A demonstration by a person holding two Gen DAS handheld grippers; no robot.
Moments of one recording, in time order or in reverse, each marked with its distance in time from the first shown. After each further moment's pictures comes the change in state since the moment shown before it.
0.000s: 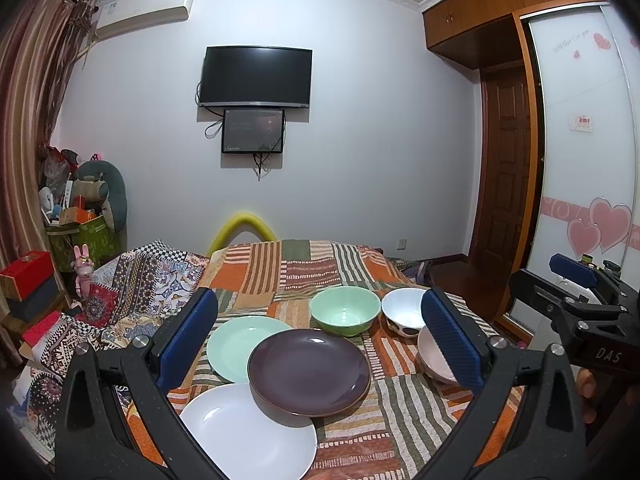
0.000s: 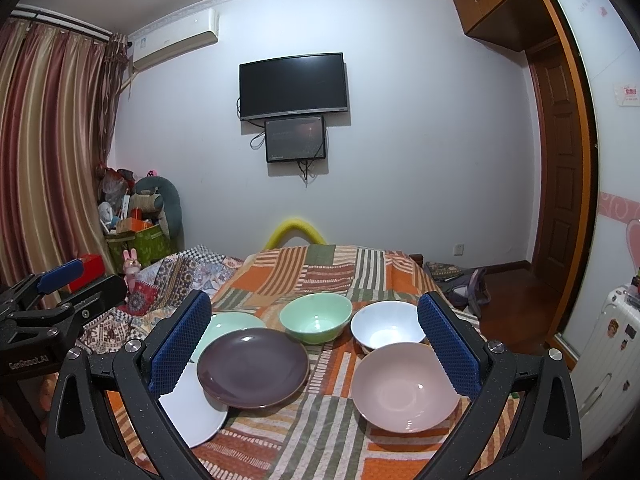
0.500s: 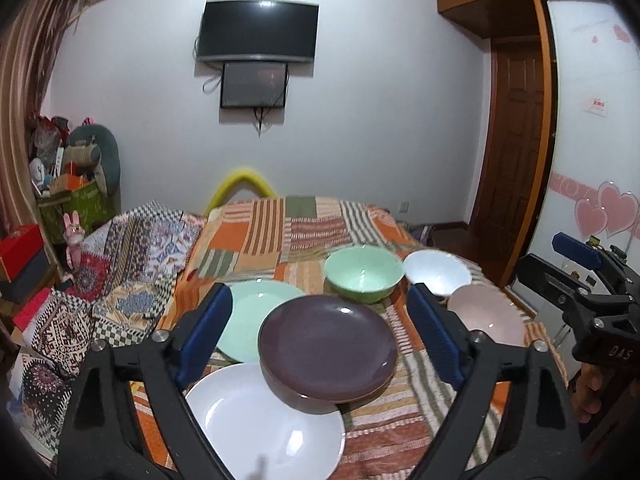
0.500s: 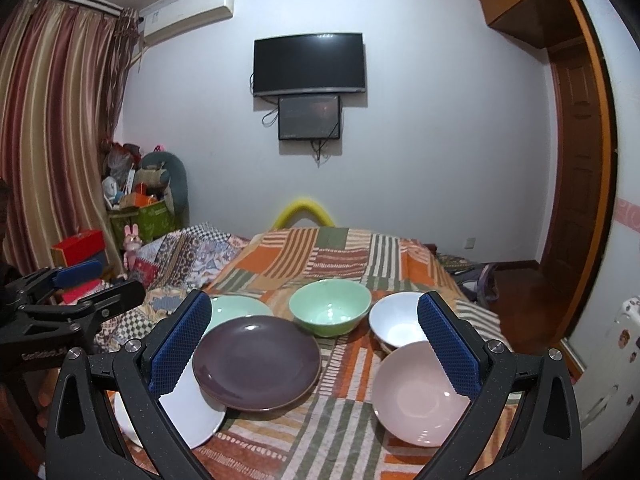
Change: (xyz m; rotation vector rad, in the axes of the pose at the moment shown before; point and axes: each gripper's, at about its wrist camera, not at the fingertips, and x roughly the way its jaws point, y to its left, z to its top) left arm 0.063 0.044 -0.023 -0.021 0.165 -0.014; right arm 0.051 0.019 -0.015 -0.054 0.073 0.037
